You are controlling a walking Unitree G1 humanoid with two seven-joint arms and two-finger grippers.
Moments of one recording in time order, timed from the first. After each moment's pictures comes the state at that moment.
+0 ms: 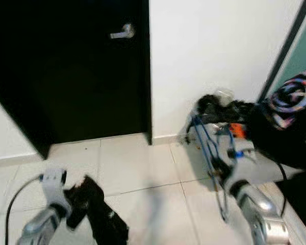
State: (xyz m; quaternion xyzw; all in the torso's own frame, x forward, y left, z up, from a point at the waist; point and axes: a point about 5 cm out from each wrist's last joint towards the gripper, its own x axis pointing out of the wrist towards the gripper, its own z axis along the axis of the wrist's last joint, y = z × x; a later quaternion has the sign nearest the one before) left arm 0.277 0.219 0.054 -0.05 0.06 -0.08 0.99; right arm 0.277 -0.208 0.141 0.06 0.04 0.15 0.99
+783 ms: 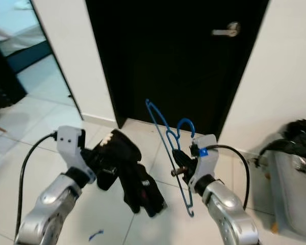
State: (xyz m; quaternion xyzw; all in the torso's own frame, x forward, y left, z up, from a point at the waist) left arm 0.259 0.127 0.160 -0.08 -0.04 -0.22 0.97; right arm 0.262 -0.151 0.127 0.05 0.07 0.22 0.97
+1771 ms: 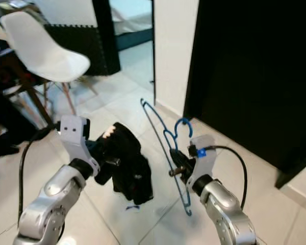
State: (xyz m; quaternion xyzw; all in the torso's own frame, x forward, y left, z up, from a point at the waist) left arm 0.269 0.124 0.178 -0.06 -0.05 -0.17 0.98; right arm 0.261 -0.147 0.127 0.07 0.06 0.23 0.97
